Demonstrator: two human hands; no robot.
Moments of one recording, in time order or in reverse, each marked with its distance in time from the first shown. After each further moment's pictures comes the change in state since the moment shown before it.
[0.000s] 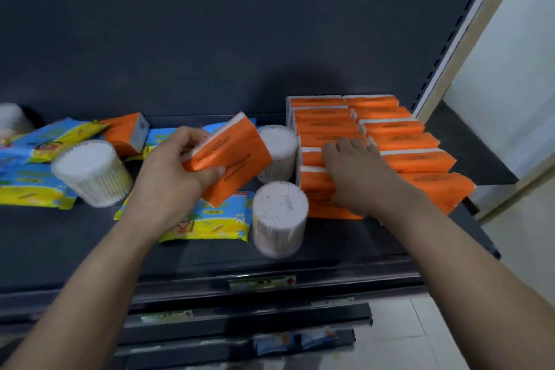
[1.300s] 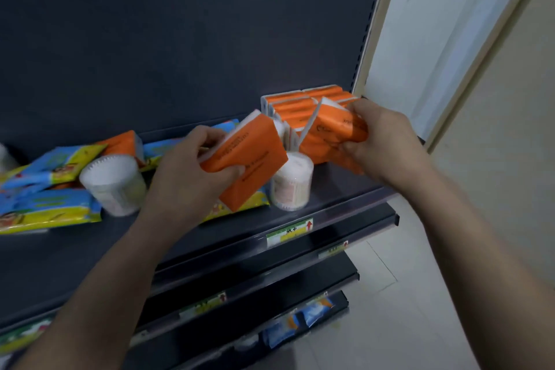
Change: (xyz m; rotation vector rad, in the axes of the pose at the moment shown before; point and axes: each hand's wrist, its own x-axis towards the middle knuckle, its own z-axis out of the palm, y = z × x) left_hand -0.049 0.008 -0.078 -0.086 -0.244 0.231; right_hand -0.111 -0.076 -0.064 0.483 0.486 0.468
